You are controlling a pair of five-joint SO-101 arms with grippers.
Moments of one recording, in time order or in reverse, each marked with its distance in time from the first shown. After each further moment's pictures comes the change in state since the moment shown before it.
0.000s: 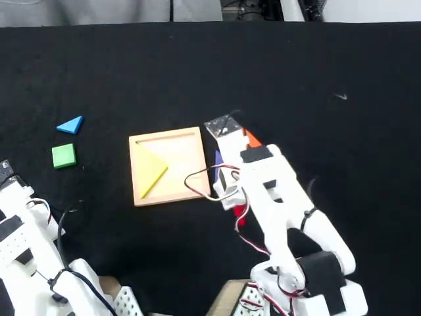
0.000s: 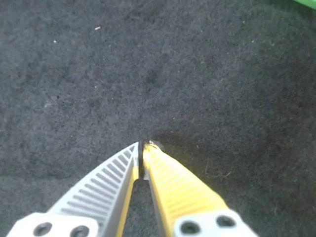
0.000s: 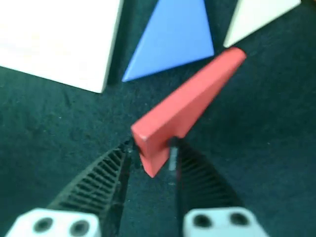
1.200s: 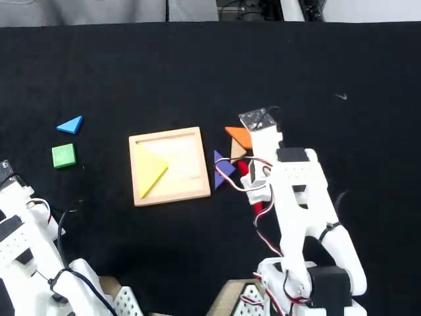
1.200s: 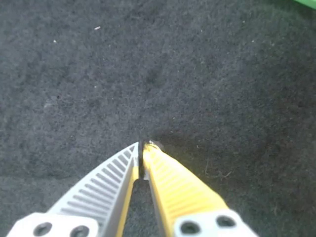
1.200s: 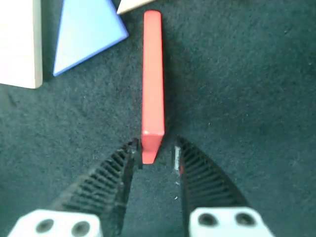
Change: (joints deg) left arm 0.0 0.0 0.0 0.0 0.0; right arm 13.8 -6.2 2.6 -0.5 9.0
